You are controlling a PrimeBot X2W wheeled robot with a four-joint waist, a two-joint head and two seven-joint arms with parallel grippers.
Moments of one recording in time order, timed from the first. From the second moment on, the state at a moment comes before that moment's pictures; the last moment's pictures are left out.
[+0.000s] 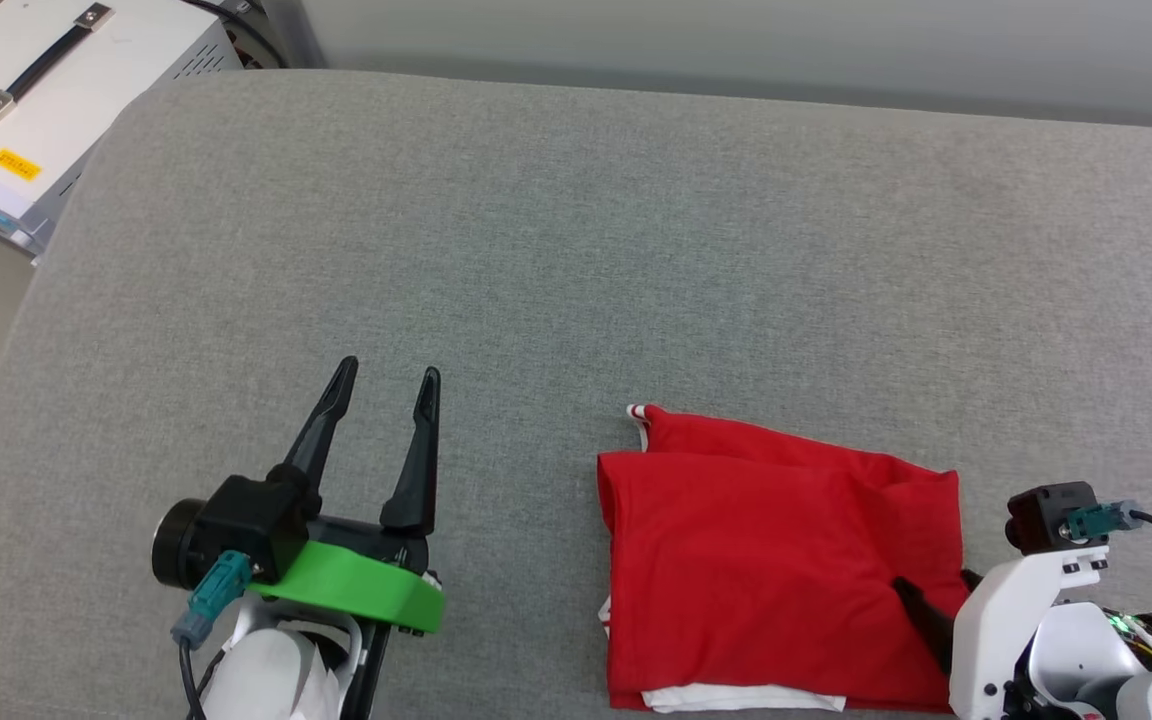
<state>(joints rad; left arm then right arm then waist) -0.11 0.13 -0.16 0.02 -0.24 -0.13 -0.26 0.03 -0.16 0.03 -0.06 0.33 0.13 0.67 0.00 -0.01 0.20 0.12</state>
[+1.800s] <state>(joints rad) -0.34 0.29 -0.42 -0.09 -0.18 -0.13 -0.26 -0.46 -0.77 0.10 0.36 0.11 0.13 0.30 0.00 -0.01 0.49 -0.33</state>
